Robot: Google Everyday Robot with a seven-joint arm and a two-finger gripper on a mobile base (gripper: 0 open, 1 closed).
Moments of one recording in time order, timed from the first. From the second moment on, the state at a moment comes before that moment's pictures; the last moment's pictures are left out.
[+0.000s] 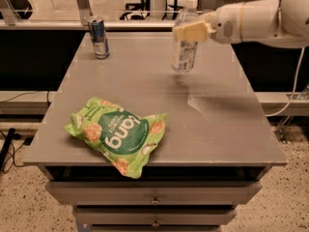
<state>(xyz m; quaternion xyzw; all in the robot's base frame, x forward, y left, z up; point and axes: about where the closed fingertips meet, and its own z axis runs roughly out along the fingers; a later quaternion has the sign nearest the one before) 0.666 -0.104 0.986 -0.37 0.71 0.31 0.51</state>
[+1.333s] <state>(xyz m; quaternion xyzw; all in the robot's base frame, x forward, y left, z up) 0.622 -0.030 0.936 -0.40 0.70 0.36 0.48</state>
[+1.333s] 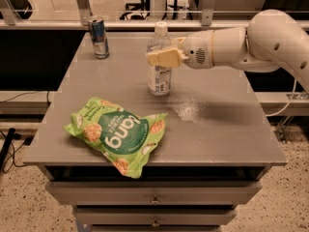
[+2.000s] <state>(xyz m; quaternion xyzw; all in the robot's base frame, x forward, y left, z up) 0.582 0.007 0.989 -0.44 0.64 0.39 0.50</state>
